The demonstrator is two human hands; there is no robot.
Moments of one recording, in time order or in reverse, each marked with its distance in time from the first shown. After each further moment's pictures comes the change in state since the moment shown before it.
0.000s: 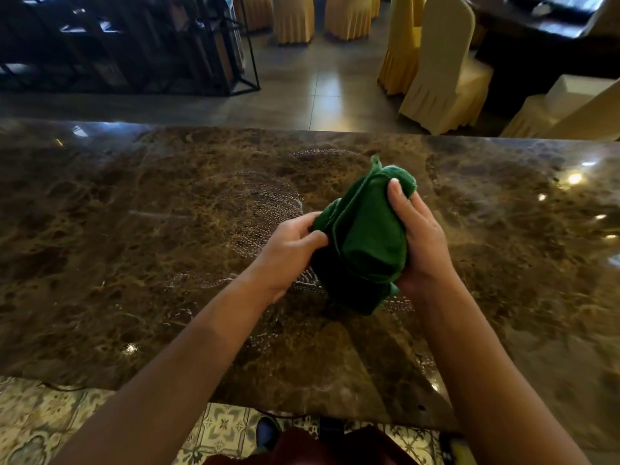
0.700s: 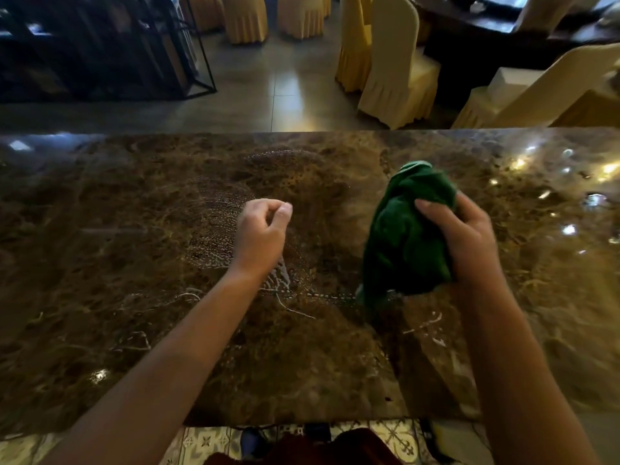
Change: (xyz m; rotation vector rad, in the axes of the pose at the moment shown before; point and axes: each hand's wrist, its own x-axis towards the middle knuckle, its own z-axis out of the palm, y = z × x) left_hand 0.058 -0.027 0.015 0.547 0.387 0.205; right_hand -0.025 -0.058 -0.083 -0.489 0.300 -0.254
